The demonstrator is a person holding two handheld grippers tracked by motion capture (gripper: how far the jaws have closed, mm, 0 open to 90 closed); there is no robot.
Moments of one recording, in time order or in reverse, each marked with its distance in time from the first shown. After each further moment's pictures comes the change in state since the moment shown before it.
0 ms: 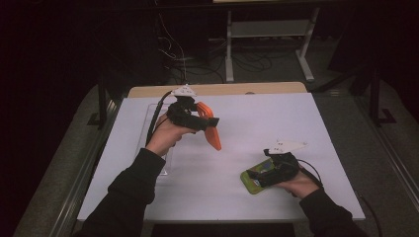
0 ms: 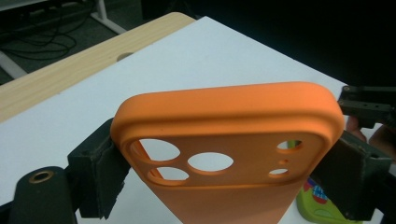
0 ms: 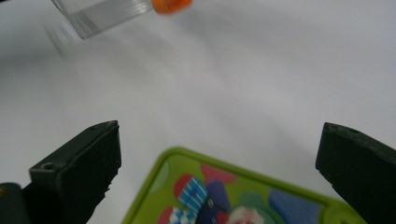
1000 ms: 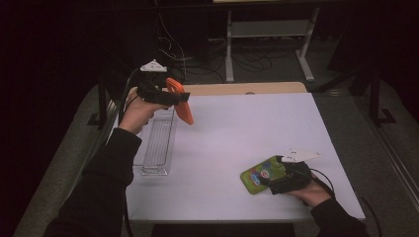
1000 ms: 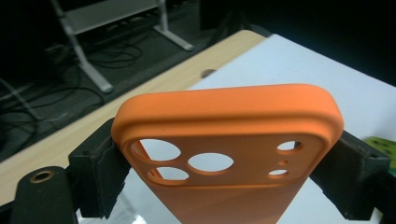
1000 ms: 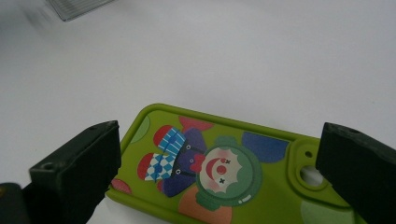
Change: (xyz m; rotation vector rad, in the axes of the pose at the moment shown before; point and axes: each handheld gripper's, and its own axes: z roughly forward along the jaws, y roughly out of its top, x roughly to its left) left arm 0.063 0.030 -0.060 -0.028 0.221 0.020; right arm -0.009 -0.031 -0.020 -0.004 -0.055 0.016
